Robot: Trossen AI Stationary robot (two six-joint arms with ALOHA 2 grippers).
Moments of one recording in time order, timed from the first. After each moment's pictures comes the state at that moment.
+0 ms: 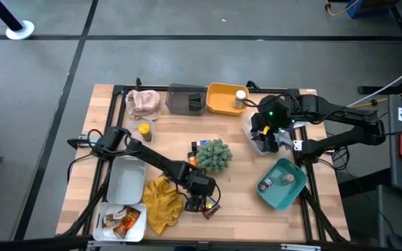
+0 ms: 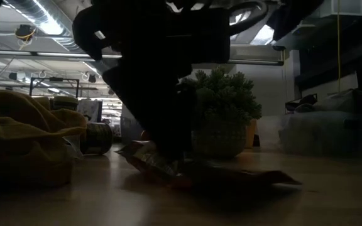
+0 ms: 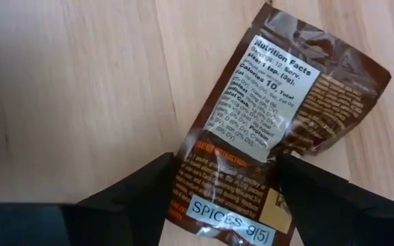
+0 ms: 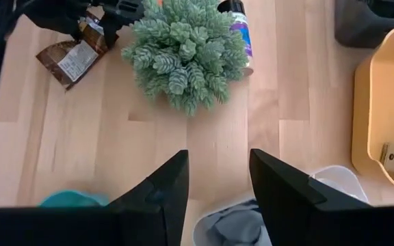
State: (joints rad) left arm -0.33 2.11 1.47 -0.50 0.06 -0.18; right arm -0.14 1.18 1.29 -1.12 -0.17 -0.15
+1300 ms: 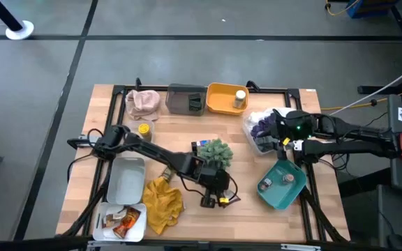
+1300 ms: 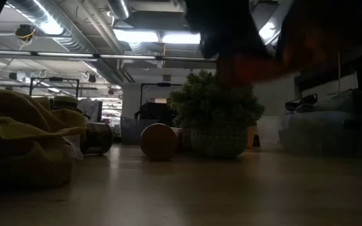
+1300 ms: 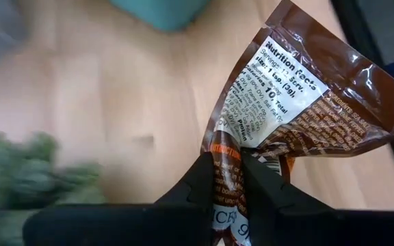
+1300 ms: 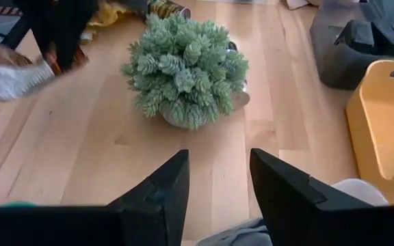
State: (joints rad) left arm -0.29 2.10 1.74 -0.55 -0.05 -0.10; right arm -0.14 0.65 0.67 -0.65 -0.17 -0.16
